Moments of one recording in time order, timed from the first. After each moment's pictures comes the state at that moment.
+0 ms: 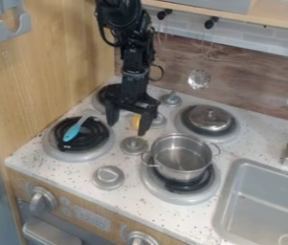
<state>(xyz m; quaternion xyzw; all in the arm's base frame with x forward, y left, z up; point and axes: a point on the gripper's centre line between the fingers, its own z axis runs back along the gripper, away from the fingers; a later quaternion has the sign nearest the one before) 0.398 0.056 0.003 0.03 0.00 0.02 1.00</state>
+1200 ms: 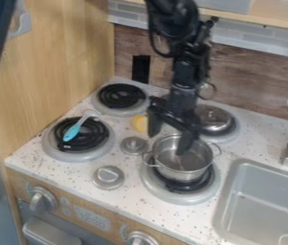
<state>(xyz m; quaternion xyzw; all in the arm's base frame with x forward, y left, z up) 0.386 -0.039 0.006 0.05 0.01 -0.14 0.99</state>
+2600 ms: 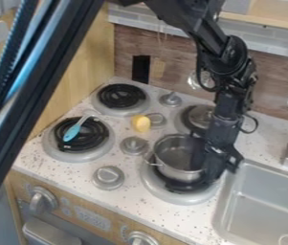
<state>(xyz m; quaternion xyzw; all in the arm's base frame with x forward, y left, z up) 0.382 -0.103 -0.039 0.01 0.06 -0.24 0.97</state>
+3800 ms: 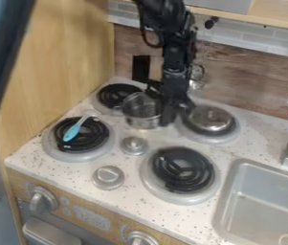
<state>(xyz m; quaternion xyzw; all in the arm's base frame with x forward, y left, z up) 0.444 0.017 0.000 0.05 -0.04 -0.15 0.99</state>
